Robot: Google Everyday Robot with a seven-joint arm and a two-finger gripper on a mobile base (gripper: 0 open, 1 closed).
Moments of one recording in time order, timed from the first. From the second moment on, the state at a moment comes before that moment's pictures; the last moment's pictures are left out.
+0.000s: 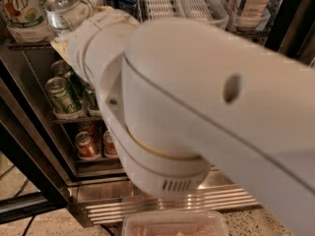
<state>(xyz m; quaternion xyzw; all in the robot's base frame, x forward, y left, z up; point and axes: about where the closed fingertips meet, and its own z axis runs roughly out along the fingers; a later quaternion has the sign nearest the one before) 0.483 0.104 1.070 -0.32 0.67 0.03 0.66</state>
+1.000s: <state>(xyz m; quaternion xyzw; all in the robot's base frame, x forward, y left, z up) 0.472 0.090 1.062 -0.32 0.68 0.02 0.66</state>
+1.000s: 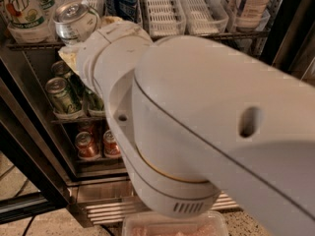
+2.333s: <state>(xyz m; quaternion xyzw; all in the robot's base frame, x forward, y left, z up) 0.526 0.011 1.056 -0.34 0.65 0.01 0.67</state>
